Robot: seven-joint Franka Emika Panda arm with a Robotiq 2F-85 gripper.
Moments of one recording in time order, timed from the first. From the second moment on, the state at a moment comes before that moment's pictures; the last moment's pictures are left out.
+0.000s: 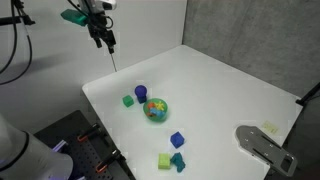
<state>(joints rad) 0.15 -0.29 0.25 -2.33 0.08 2.04 0.26</state>
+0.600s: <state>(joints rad) 0.15 0.01 0.23 -2.24 -0.06 2.26 0.31</state>
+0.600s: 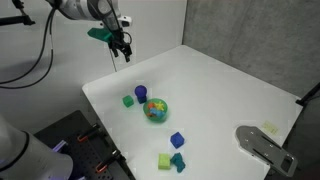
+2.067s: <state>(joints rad) 0.26 0.46 0.04 -2.08 -0.17 2.49 0.46</state>
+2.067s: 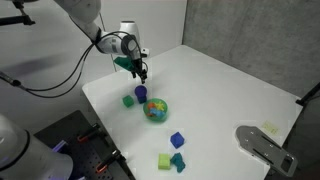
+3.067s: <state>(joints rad) 0.39 0.61 -0.08 -2.03 -0.18 2.54 0.55</state>
